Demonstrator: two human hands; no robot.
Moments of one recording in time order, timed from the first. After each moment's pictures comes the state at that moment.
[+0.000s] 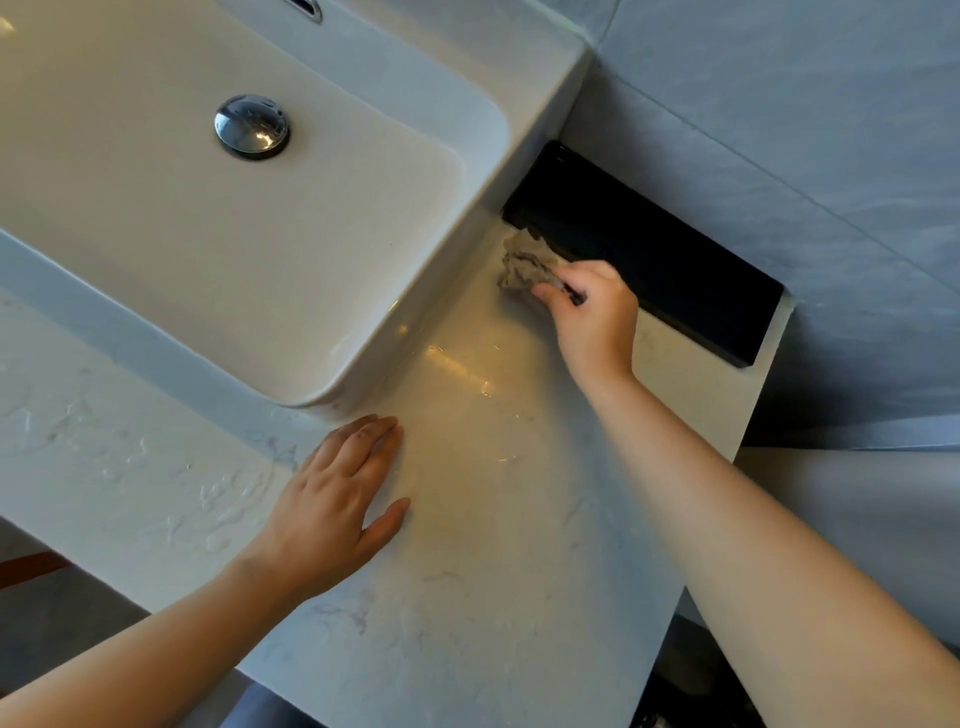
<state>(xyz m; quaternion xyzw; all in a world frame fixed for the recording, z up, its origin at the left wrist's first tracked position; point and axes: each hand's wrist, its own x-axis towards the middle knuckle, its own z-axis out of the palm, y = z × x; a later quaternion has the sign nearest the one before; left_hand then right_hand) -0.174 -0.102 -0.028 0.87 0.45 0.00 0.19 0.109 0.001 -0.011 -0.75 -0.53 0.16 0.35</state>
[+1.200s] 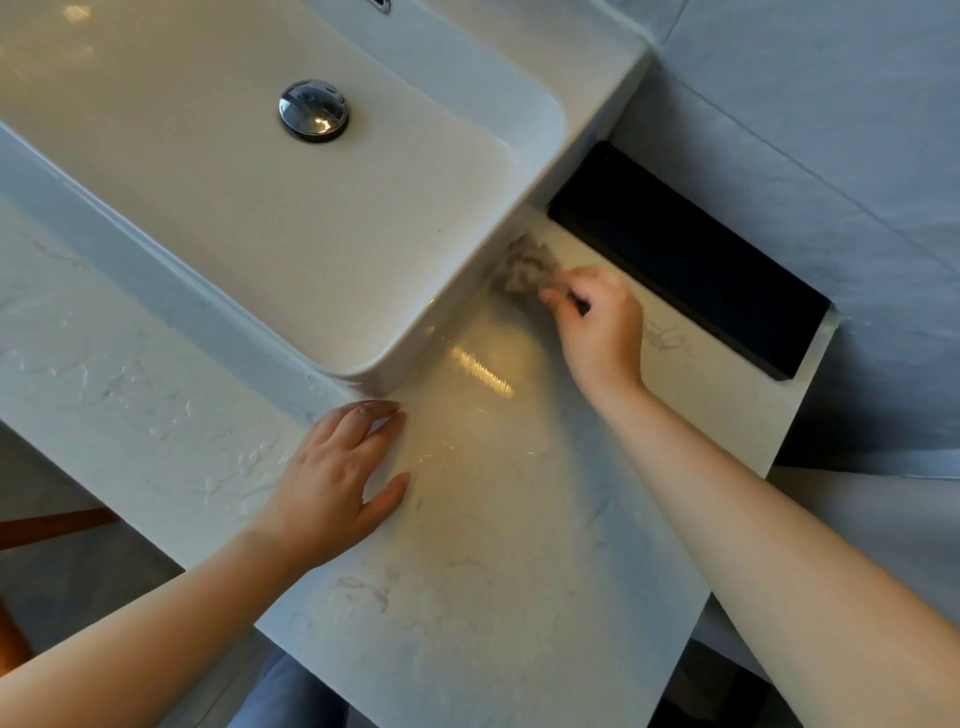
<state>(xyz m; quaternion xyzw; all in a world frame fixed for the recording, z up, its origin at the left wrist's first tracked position) -0.194 -0.104 -0.025 0.84 0.50 0.03 0.19 0.081 -0.006 -0.017 -0.71 -0.59 0.17 0.34</state>
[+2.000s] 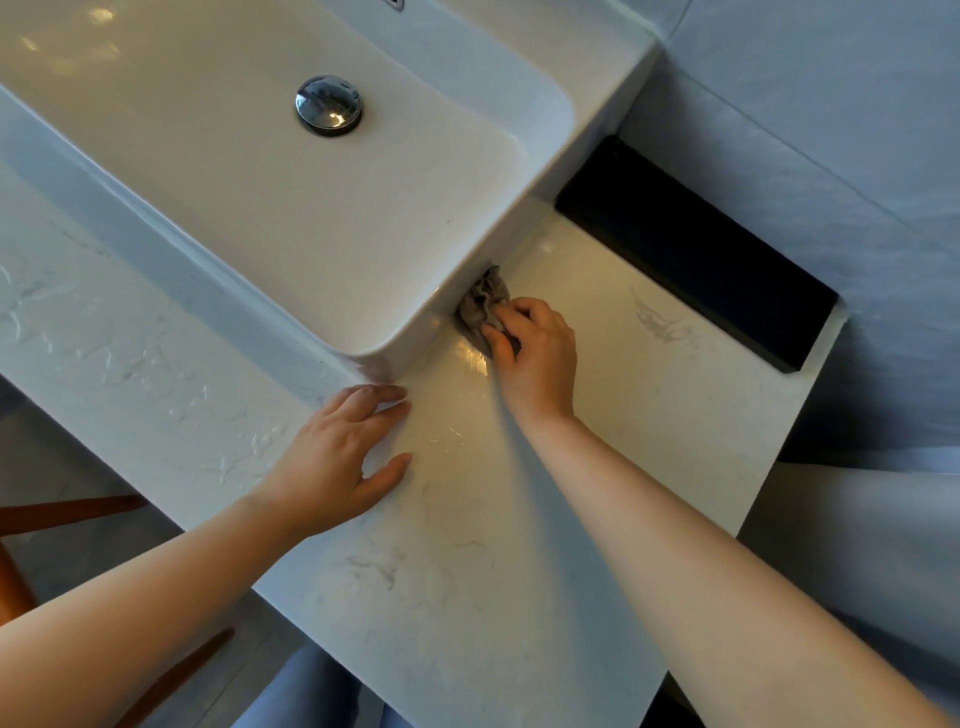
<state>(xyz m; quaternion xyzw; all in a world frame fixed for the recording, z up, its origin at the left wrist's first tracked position) -0.203 -0.097 -0.023 0.85 0.48 0.02 0.23 0.024 -0.038 -0.052 -0.70 -0.62 0.17 0.31</state>
